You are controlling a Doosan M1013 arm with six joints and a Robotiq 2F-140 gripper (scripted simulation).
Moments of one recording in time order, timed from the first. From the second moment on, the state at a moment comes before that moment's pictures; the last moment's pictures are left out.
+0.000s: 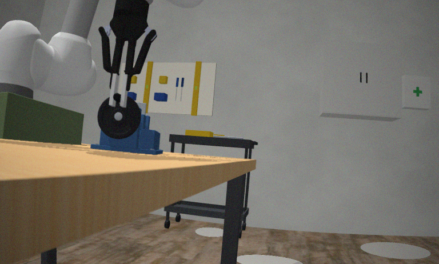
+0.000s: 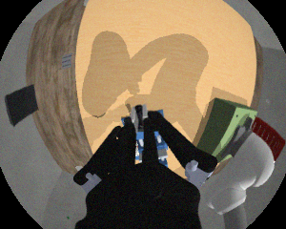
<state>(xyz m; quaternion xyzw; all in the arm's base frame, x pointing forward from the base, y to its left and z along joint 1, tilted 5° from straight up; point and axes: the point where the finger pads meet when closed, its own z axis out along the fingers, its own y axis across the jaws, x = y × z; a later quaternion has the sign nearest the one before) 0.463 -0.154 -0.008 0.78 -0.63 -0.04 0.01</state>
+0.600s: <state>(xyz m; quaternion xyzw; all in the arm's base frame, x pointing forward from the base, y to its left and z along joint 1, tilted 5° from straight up) 0.490 -0.147 -0.029 0.78 -0.63 -0.04 0.01</state>
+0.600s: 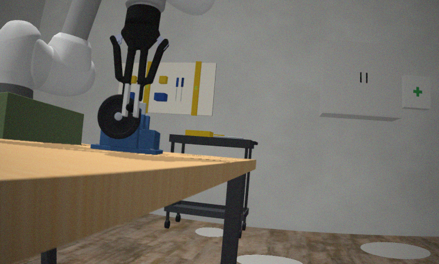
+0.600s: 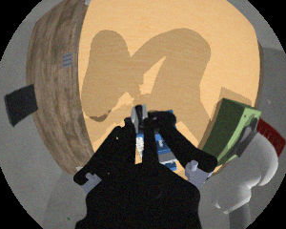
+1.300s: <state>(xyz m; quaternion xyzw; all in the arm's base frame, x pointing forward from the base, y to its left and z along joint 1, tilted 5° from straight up) 0.476 -0.147 -0.073 0.78 -0.63 -0.04 0.01</state>
